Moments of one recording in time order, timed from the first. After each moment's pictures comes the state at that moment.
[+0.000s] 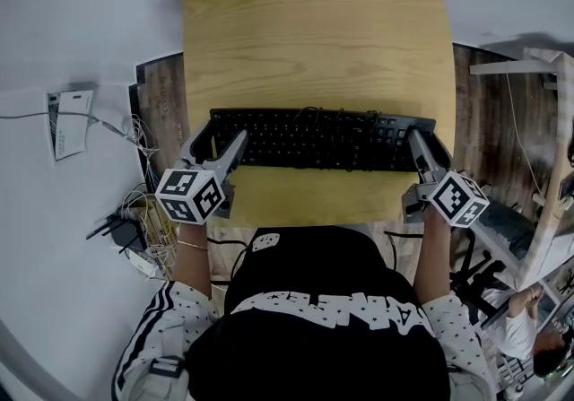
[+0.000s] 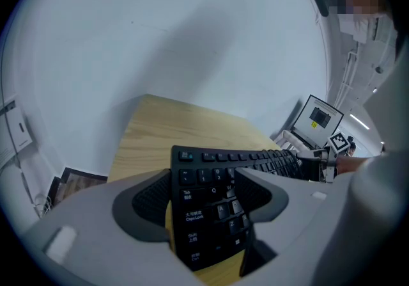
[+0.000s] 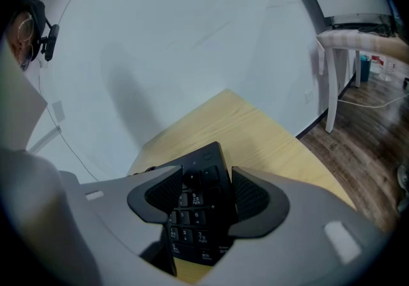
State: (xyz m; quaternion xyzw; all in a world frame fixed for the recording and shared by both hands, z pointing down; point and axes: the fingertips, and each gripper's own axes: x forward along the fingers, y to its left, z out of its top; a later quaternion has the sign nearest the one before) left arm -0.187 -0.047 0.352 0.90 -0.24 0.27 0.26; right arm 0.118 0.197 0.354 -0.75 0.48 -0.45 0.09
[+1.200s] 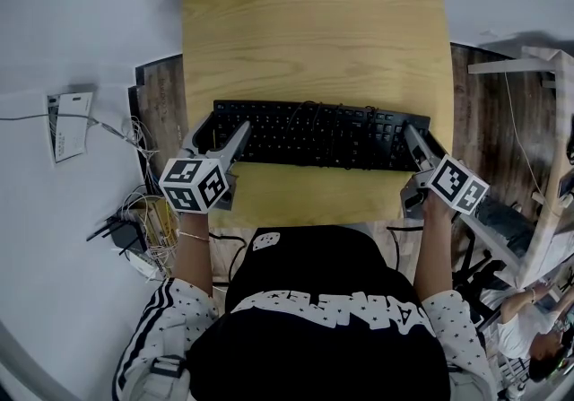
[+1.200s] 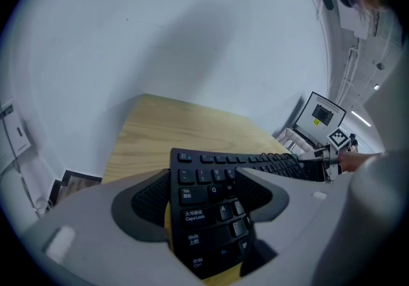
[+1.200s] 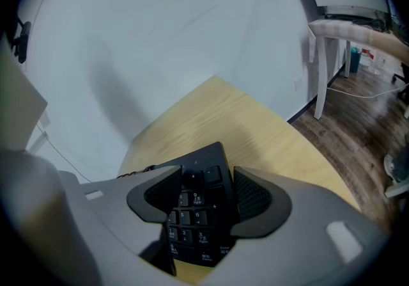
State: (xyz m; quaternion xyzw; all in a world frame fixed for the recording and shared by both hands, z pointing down) left arm -0.177 -0.053 0.357 0.90 -0.24 0.28 0.25; right arm 0.120 0.200 0.376 -0.74 0.43 -0.50 0.08
